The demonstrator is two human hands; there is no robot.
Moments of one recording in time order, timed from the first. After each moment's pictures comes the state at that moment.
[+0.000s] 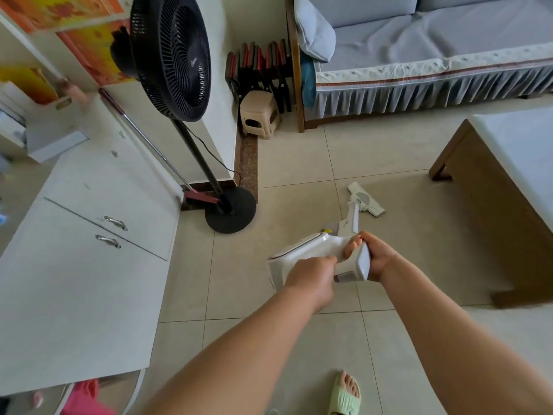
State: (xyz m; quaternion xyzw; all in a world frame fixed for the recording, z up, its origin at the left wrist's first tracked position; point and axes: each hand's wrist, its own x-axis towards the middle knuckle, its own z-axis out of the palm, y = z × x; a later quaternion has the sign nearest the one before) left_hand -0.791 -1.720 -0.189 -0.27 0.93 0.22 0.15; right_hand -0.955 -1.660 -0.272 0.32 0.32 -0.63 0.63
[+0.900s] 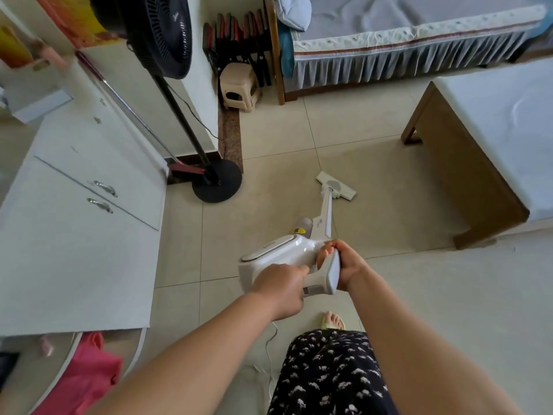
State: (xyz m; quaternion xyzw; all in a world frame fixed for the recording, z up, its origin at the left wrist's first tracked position) left_hand -0.632 -1.627 -0.193 -0.17 0.95 0.19 0.20; right_hand -0.783 -1.545 -0.277 0.37 0.27 -0.64 0.62
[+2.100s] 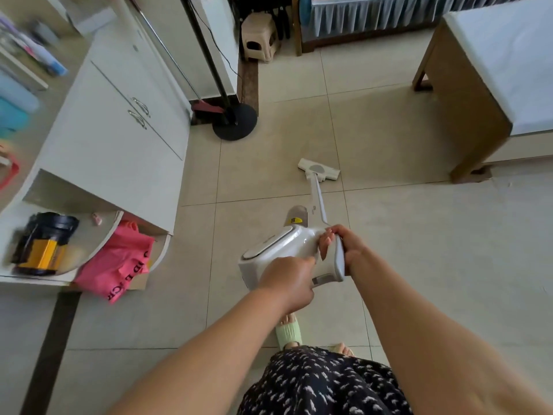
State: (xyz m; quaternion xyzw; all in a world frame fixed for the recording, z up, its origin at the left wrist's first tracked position) left_hand -0.410 -1.303 -0.186 -0.25 0.93 0.16 0.20; right_hand -0.566 -1.264 -0.285 0.33 0.30 -0.60 0.67
